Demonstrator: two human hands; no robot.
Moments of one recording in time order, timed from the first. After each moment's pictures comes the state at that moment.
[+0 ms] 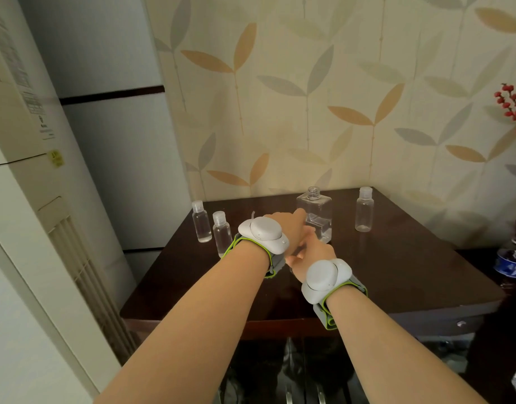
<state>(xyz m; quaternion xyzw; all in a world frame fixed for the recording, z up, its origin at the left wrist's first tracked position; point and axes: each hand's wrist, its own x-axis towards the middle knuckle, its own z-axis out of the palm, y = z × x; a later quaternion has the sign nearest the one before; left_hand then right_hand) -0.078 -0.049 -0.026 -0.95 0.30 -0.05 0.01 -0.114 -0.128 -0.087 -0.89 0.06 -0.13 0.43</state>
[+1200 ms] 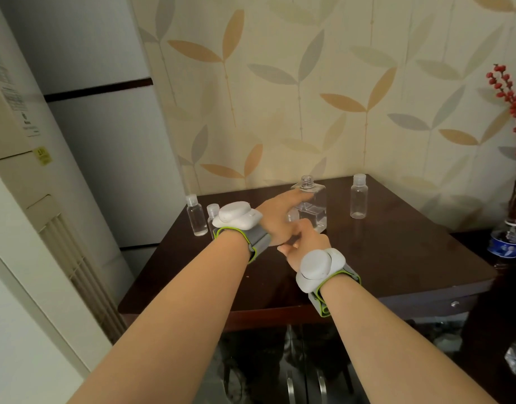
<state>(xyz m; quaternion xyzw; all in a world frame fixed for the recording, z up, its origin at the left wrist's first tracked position) -0.086 -0.036 -0.022 -0.90 0.36 -0.03 -0.23 -0.109 -0.127 -0.096 -0.89 0.09 -0.14 0.42</state>
